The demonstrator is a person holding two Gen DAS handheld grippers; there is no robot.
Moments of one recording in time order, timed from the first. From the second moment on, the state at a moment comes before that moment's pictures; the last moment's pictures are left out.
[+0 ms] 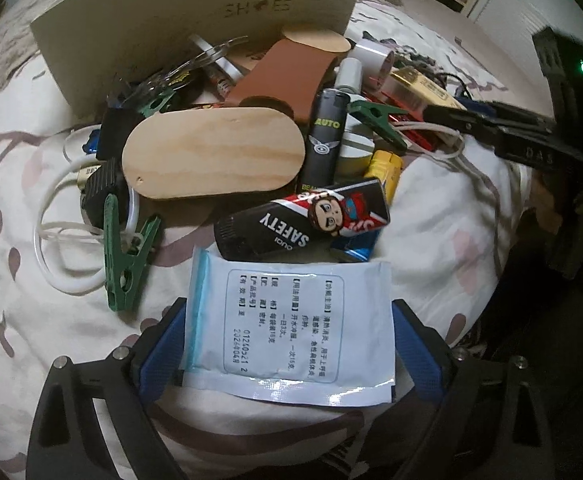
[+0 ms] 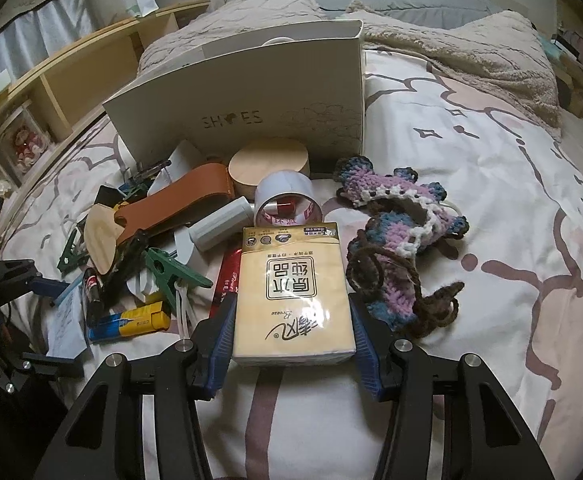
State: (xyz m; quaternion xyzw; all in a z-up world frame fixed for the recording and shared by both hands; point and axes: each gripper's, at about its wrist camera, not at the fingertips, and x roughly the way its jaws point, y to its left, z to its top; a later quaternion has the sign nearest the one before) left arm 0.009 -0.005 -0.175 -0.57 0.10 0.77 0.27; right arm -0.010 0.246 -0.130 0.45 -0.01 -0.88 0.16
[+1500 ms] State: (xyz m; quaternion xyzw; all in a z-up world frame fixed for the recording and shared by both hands) left arm -0.004 0.000 -0.078 -0.43 0.09 0.87 0.25; right arm -0.036 0.231 -0.022 0.33 0.02 -0.93 0.18
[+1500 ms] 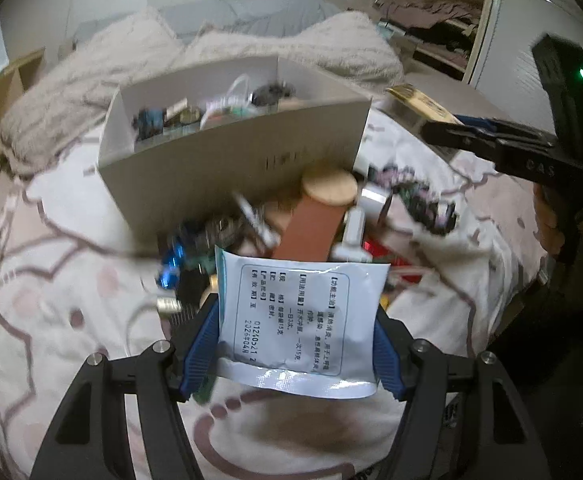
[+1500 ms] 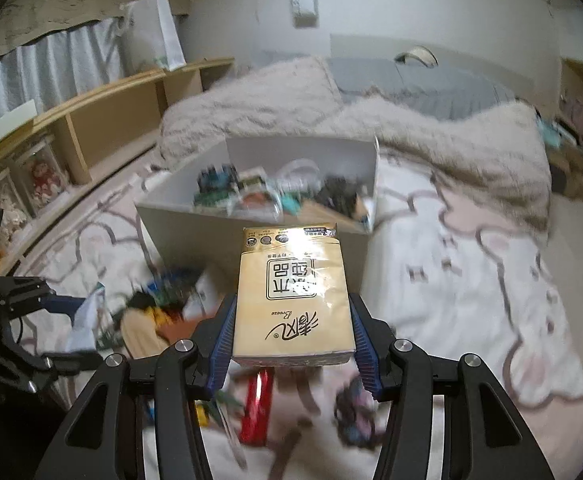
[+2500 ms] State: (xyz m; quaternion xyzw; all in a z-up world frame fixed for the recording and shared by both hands) left arm -0.055 -0.003 -0.003 -0.33 0.09 0.92 0.17; right arm -0.127 0.156 0.085 0.28 0.09 -0.94 0.18
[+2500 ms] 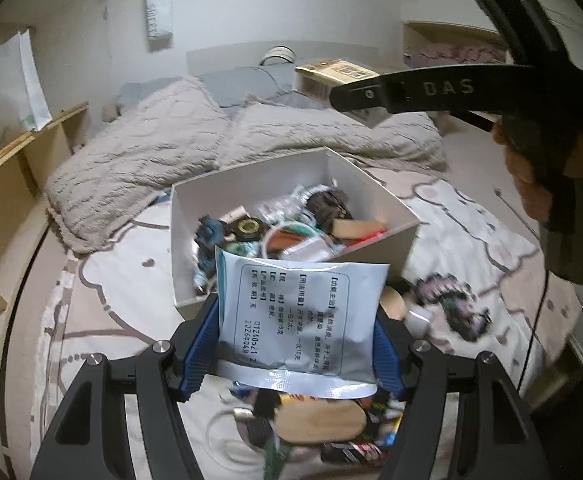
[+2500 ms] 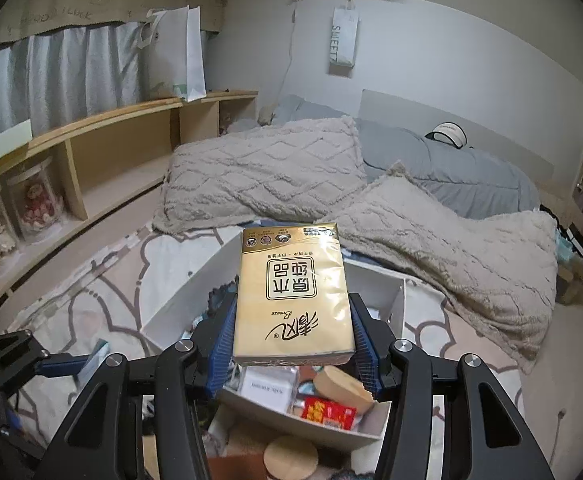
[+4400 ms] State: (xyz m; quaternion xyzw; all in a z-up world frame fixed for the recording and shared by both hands) left arm -0.182 -0.025 0.001 -0.37 0.02 0.93 0.08; right arm -0.233 0.184 0.012 0.46 0.00 -0.88 0.06
